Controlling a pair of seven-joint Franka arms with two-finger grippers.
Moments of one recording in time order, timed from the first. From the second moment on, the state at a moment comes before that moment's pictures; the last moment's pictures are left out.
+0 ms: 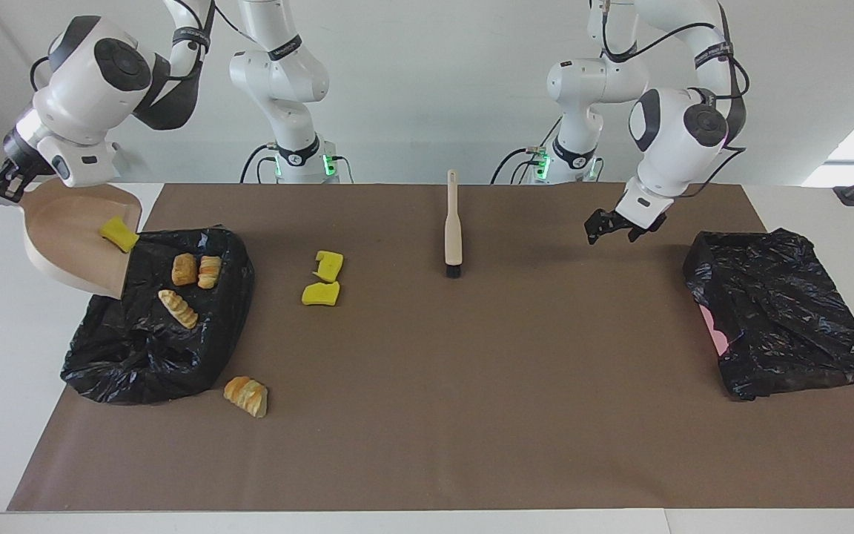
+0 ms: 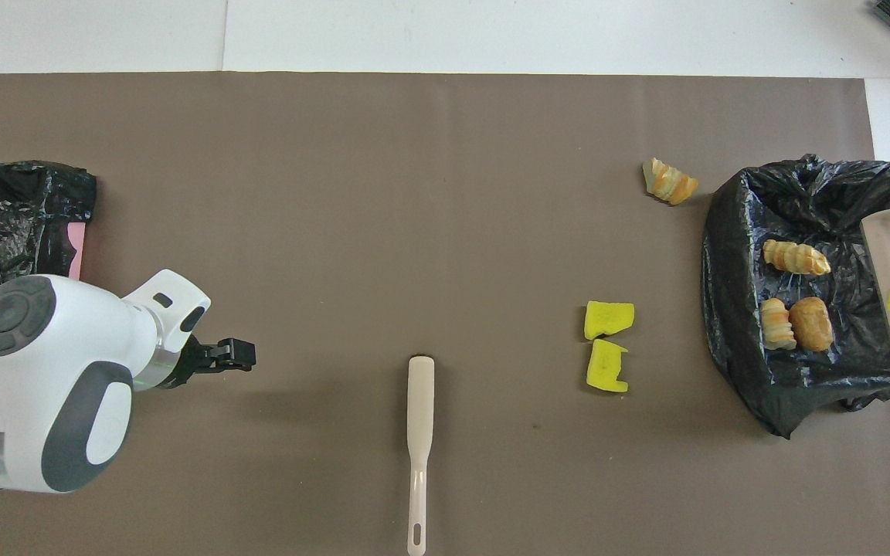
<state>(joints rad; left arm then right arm) 0.01 -0.18 -0.11 -2.28 -0.09 1.99 -0.07 -0.23 -0.11 0.00 -1.95 -1.08 2.02 -1.55</state>
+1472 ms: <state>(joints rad) 0.05 -0.18 -0.12 -1.73 -0.04 1.49 -0.03 -0.15 -0.13 0.03 -1.96 -0.46 1.91 -1.33</state>
